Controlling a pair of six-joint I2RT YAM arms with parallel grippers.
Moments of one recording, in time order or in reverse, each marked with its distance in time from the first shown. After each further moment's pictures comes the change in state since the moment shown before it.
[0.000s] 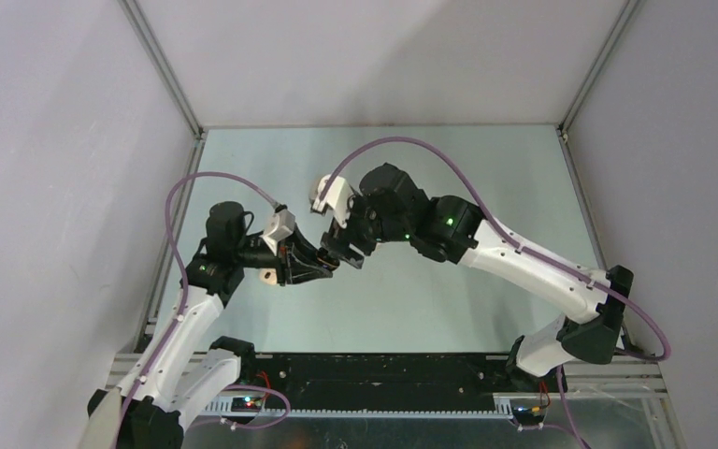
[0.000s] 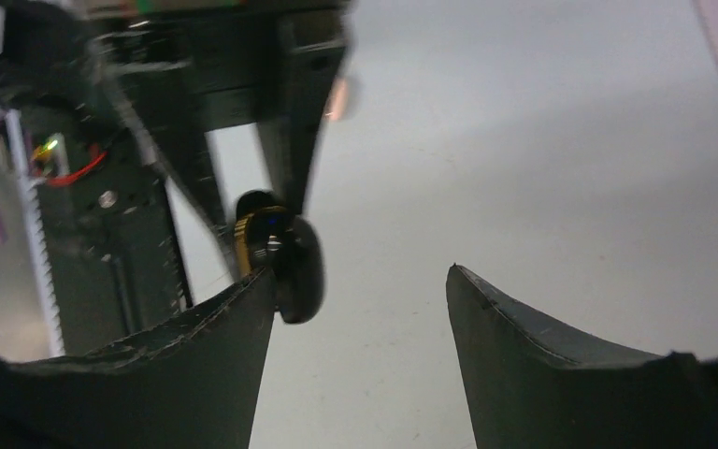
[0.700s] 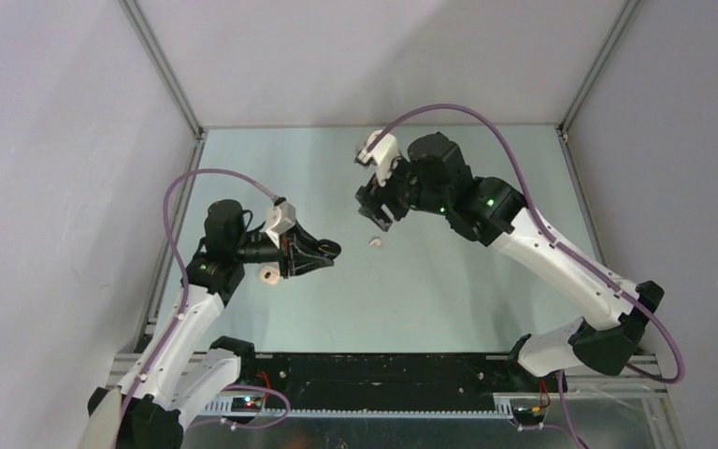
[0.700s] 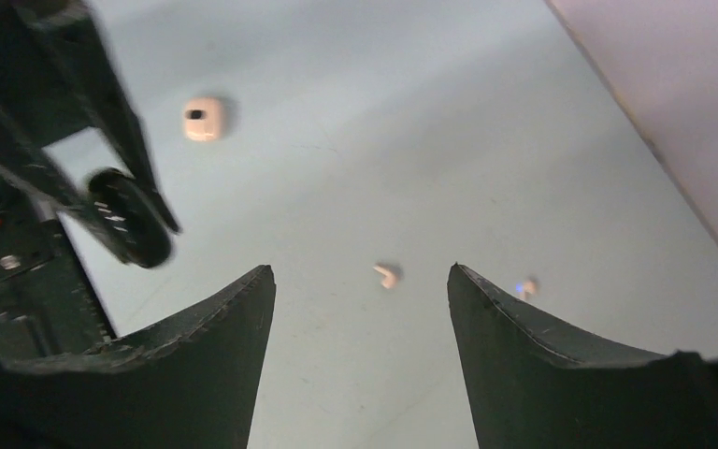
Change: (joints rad) left arm -0.003 0.006 0.000 0.061 -0.090 -0.048; right arm -0.160 -0.092 0.002 -0.007 0.000 0.024
